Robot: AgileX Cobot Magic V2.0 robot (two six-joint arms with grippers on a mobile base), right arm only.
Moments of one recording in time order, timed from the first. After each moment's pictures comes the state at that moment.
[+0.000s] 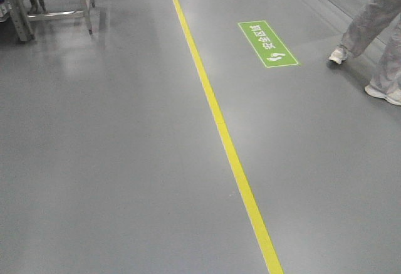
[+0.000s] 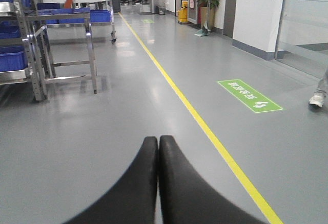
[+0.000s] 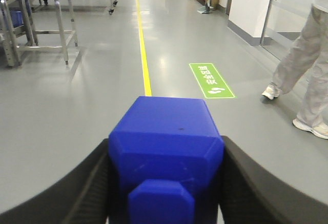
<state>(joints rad) 0.12 0.04 -0.40 -0.15 0.65 0.09</state>
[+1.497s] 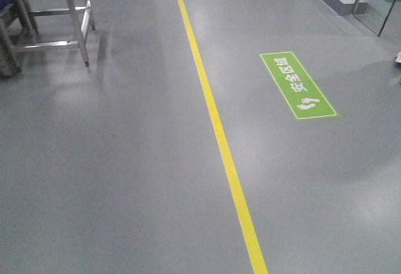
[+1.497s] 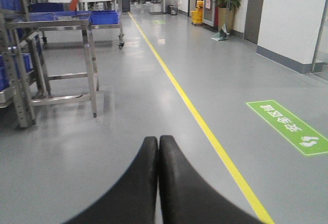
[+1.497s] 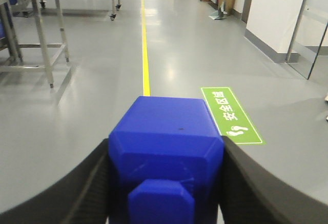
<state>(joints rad) 0.12 0.04 -0.40 -0.15 0.65 0.09</state>
